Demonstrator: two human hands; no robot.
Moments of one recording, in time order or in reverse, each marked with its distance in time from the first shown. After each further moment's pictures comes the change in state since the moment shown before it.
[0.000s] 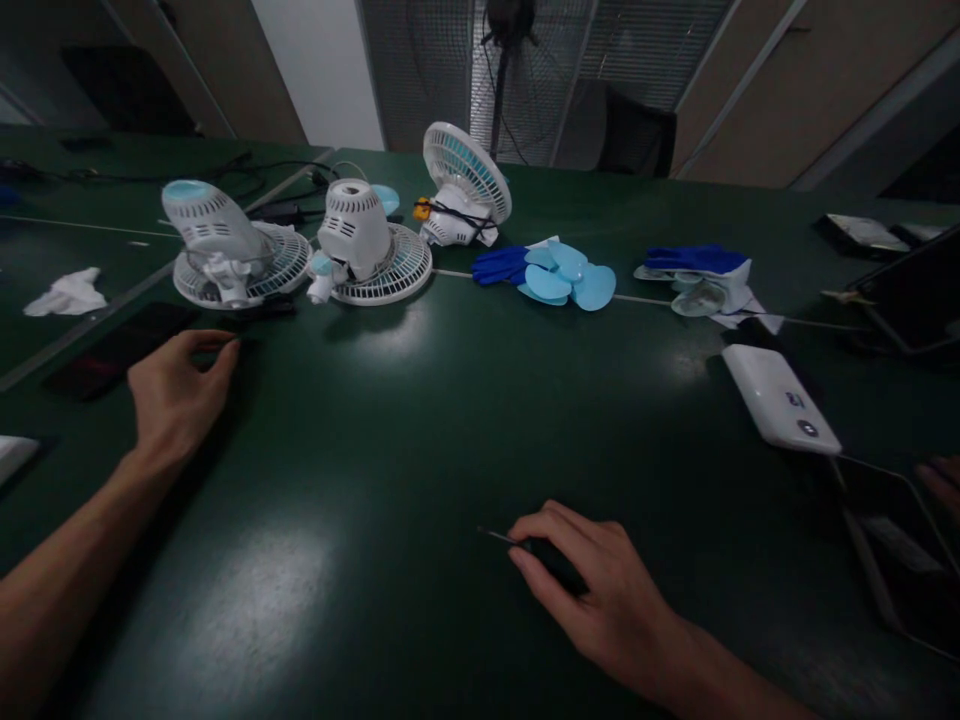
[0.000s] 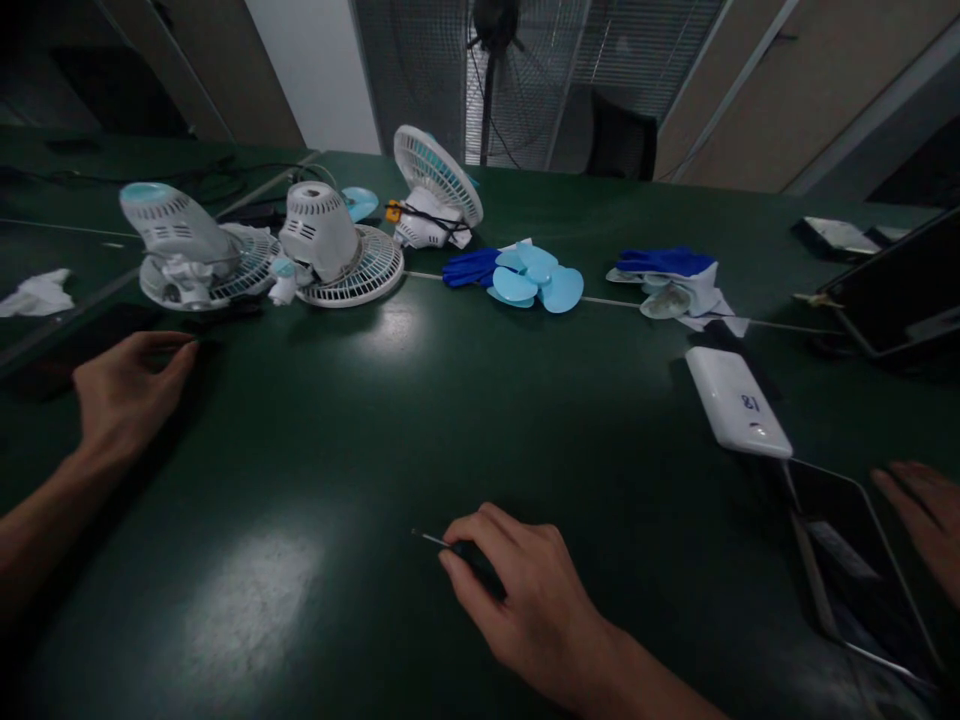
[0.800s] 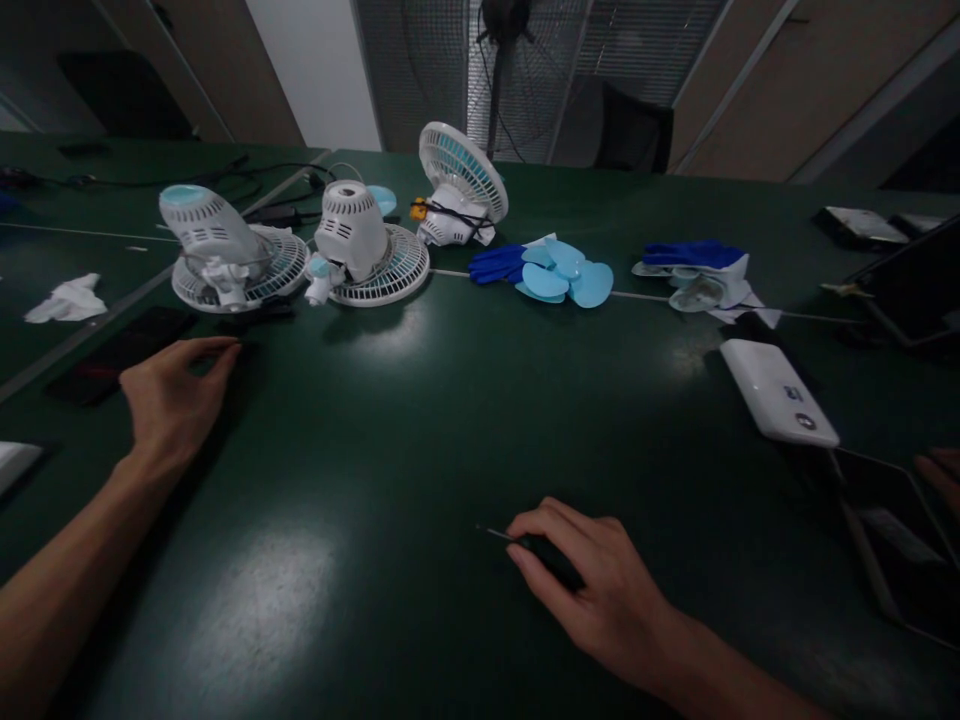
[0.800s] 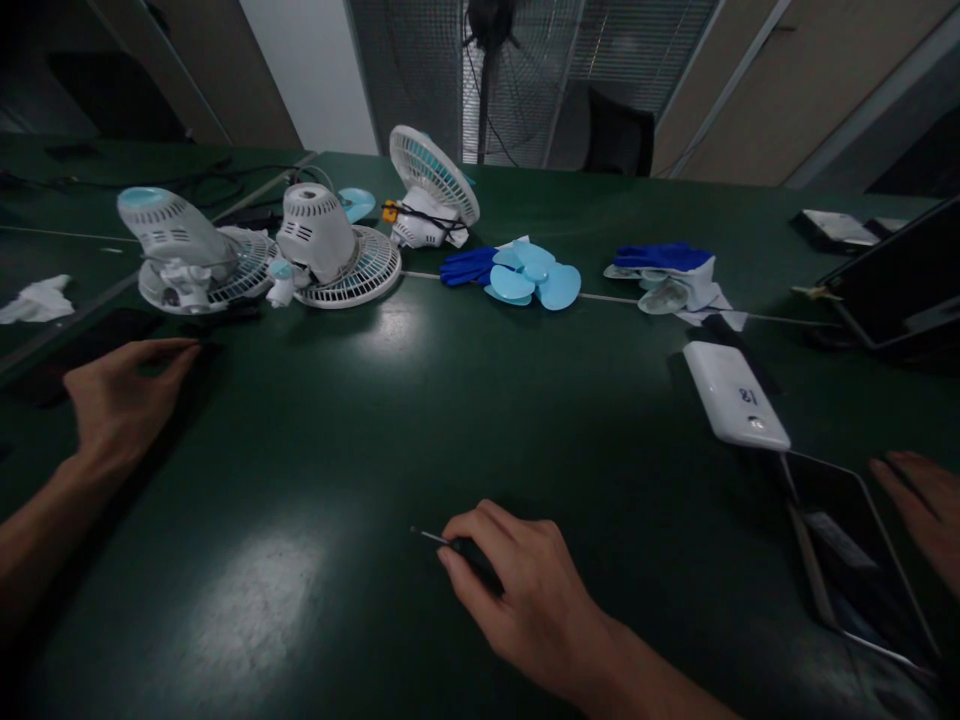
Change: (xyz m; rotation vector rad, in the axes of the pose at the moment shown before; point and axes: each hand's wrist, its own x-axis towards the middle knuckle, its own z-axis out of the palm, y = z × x) left_hand -0.002 -0.005 0.001 0.068 0.048 0.207; right_hand 0.000 0.002 0.001 0.012 -0.010 0.004
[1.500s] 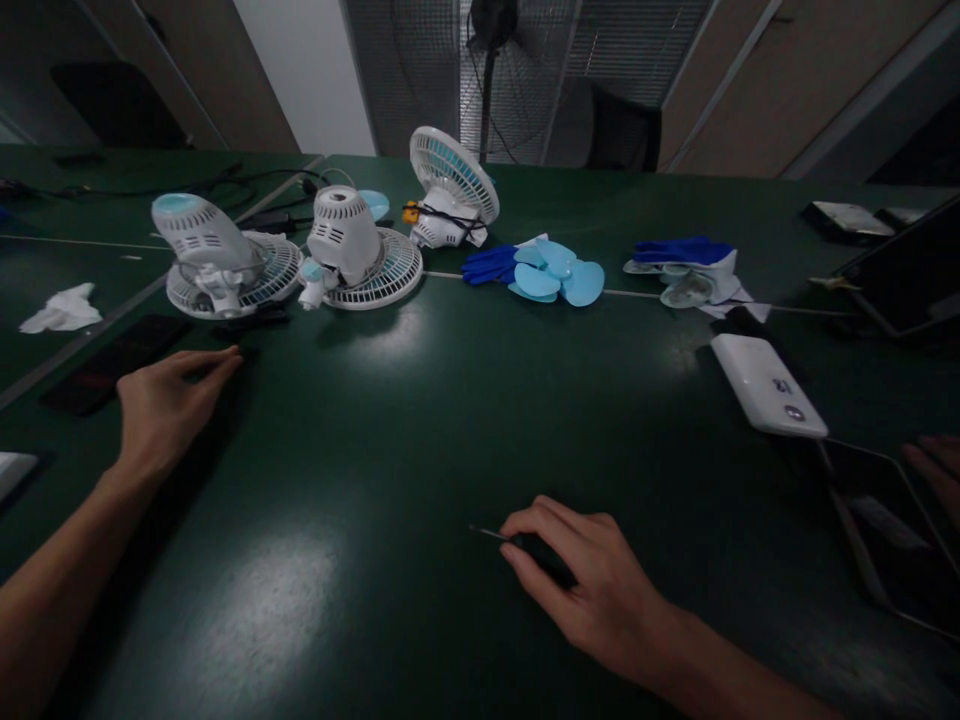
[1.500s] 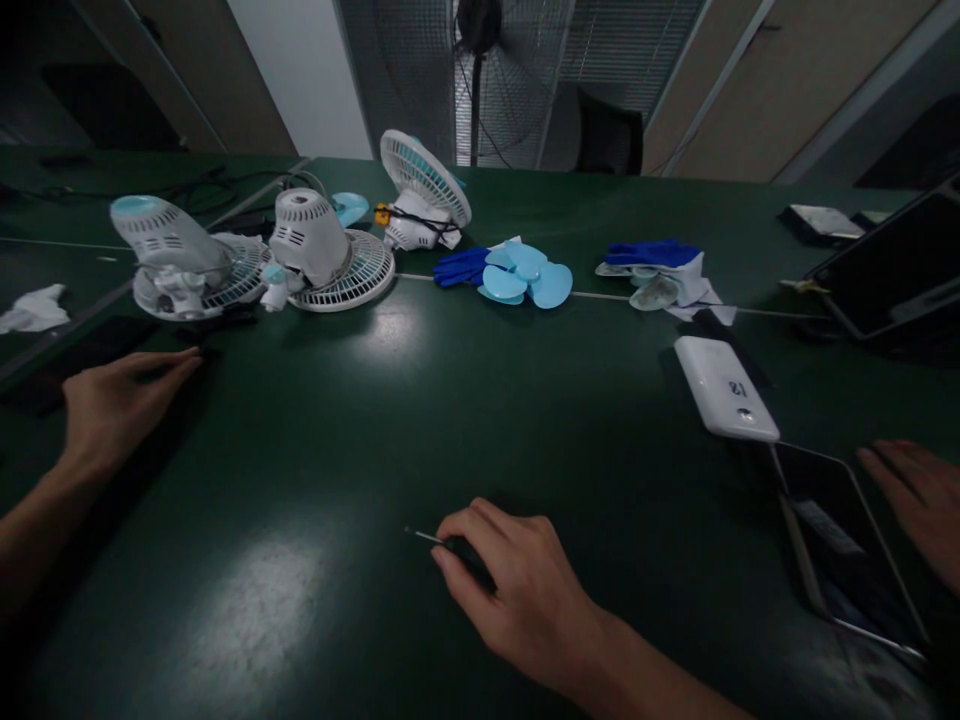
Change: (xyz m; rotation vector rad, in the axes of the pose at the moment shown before) left_hand 0.001 0.001 -0.013 0.009 -0.229 -0.096; right_hand -0.003 0.000 0.001 -0.002 -0.006 -0.009
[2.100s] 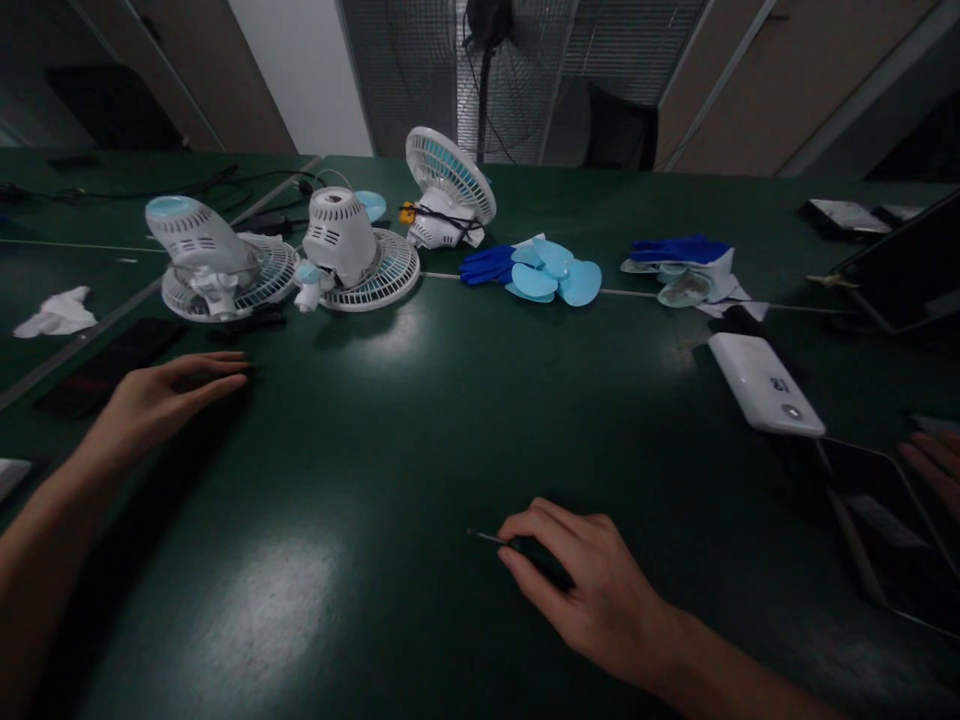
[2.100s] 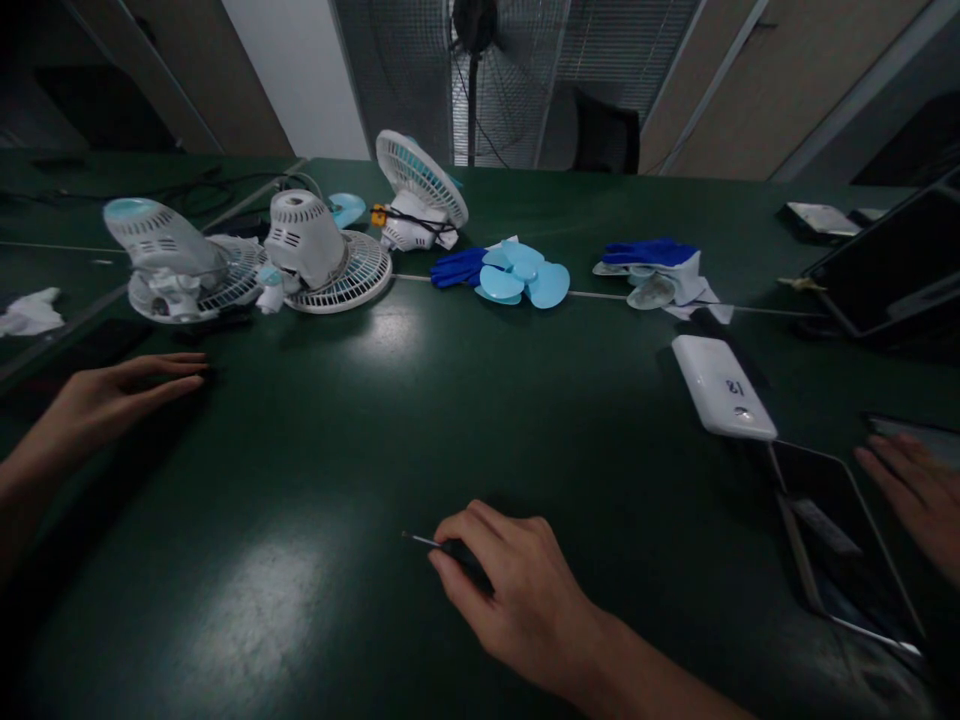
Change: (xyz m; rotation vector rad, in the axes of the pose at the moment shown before) left_hand 0.010 -0.009 -0.022 -0.265 -0.347 -0.026; right_hand 0.000 0.000 0.000 0.011 -0.015 0.023
